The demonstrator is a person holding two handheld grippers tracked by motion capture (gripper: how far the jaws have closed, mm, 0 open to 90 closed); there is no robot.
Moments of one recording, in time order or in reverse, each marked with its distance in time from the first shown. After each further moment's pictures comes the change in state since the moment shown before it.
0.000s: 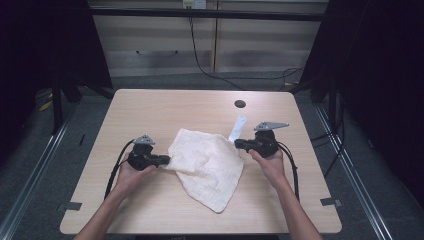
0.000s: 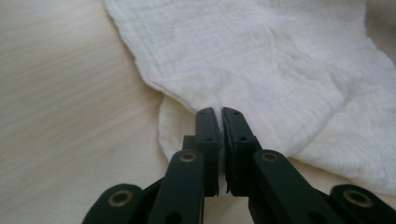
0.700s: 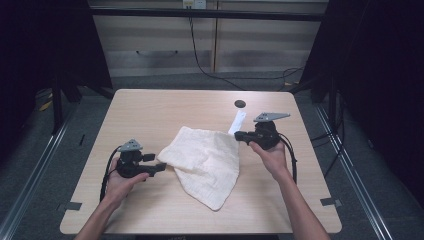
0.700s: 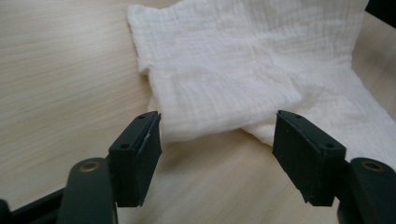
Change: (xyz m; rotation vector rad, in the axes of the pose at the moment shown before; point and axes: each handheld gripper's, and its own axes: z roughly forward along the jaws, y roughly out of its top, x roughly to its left) left arm -0.004 -0.016 -0.034 -0.129 0.052 -0.061; right arm 0.006 0.030 -0.011 0.005 -0.016 -0.044
